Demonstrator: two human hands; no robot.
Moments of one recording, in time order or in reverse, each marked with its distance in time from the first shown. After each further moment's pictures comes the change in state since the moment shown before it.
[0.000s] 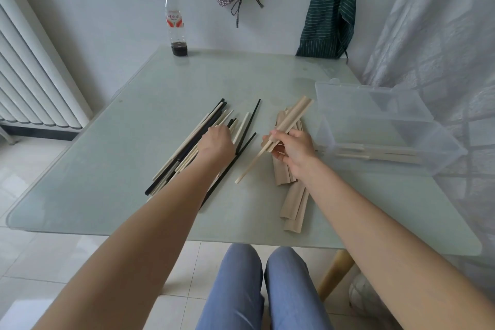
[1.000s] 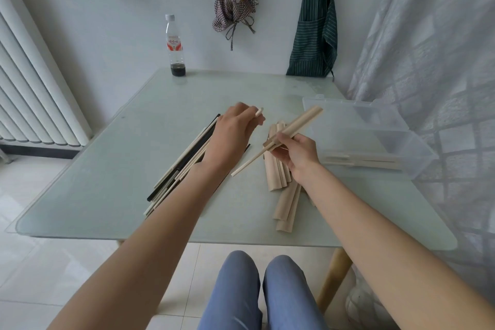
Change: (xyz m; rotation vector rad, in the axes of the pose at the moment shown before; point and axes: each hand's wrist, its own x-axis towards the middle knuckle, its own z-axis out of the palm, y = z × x) left_hand -0.042 0.021 -0.028 -0.427 0.512 0.756; right_hand -0.031 -0.022 -0.013 0.175 0.068 -0.078
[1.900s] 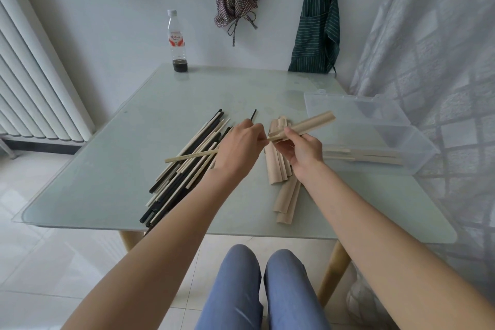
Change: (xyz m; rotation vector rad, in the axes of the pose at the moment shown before) left_hand -0.021 0.013 0.016 0.208 -0.195 -0.167; right_hand -0.007 0.004 -0.005 0.199 0.078 -0.006
